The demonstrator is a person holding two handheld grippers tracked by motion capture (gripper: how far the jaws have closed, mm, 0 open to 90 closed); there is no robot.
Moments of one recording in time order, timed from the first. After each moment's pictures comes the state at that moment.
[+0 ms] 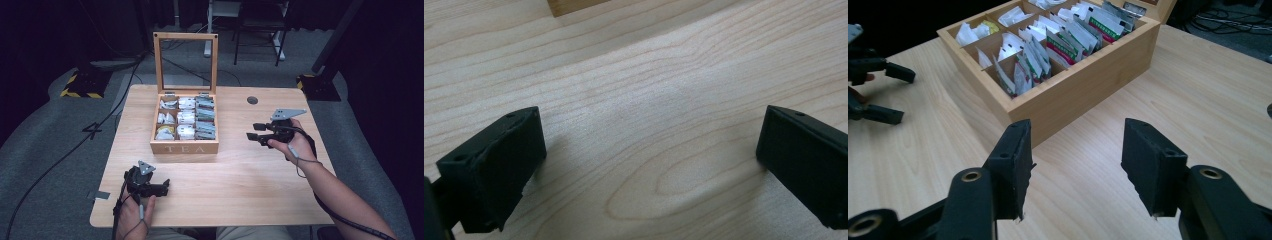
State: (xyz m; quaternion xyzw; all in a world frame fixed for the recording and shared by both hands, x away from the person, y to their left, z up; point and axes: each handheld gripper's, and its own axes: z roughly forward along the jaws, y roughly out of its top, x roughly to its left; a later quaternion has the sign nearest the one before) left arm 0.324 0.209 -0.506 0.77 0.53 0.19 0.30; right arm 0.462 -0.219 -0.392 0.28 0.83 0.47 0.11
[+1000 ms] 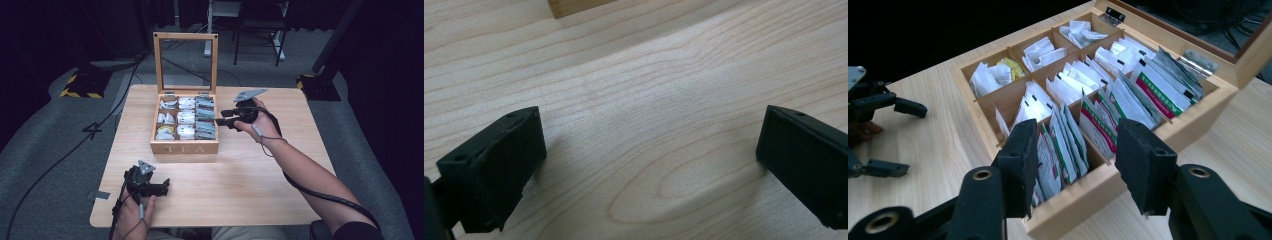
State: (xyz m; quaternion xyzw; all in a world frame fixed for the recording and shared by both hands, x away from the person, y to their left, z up) left arm 0.326 0.209 -0.506 0.77 0.53 0.19 0.30; right arm 0.513 -0.121 -0.378 0.24 0.85 0.46 0.07
